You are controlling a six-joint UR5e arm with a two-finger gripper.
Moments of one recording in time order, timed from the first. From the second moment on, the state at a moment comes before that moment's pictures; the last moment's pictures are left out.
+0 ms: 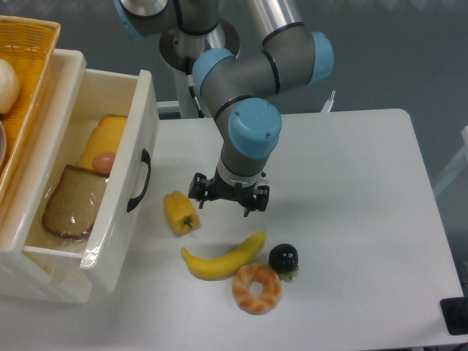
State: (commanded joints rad) arm 2.42 -1.90 -1.66 -1.25 1.35 0.53
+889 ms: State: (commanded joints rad) arm 2.33 -1.90 -1.68 -1.25 1.33 0.53
